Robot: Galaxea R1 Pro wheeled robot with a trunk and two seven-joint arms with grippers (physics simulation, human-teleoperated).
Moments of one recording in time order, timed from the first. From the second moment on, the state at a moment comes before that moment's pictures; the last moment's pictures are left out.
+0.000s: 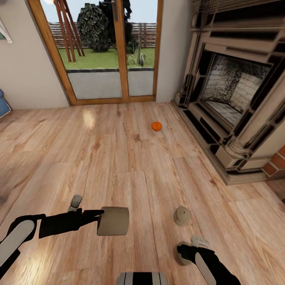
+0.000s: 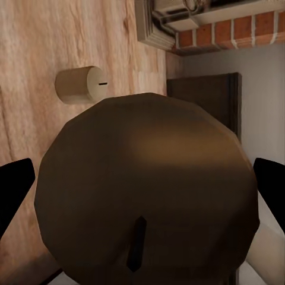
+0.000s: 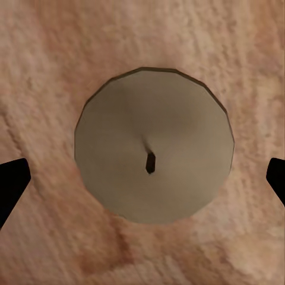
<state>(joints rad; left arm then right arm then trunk) -0.30 0.53 -0.19 -1.52 1.35 0.99 -0.31 -0.39 -0.02 0.11 -0.71 -0.39 0.44 -0.16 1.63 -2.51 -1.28</state>
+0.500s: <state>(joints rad) -0.30 0.53 -0.19 -1.52 1.35 0.99 -0.31 -0.39 -0.02 0.11 -0.71 -0.39 0.44 -0.16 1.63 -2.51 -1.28</state>
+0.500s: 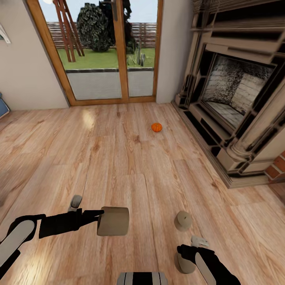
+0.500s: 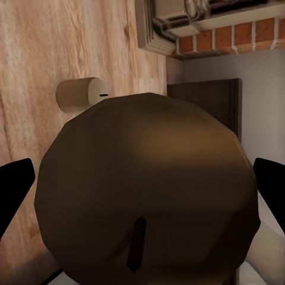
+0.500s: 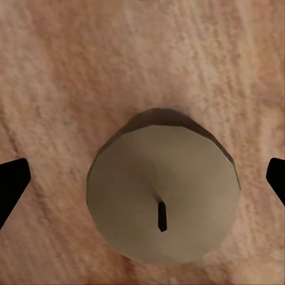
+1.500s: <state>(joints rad) -0.28 0.59 -0.19 -1.53 1.34 0.99 -0.64 -0.39 -0.02 0.11 -0.69 -0.39 0.42 -0.15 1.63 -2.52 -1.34</state>
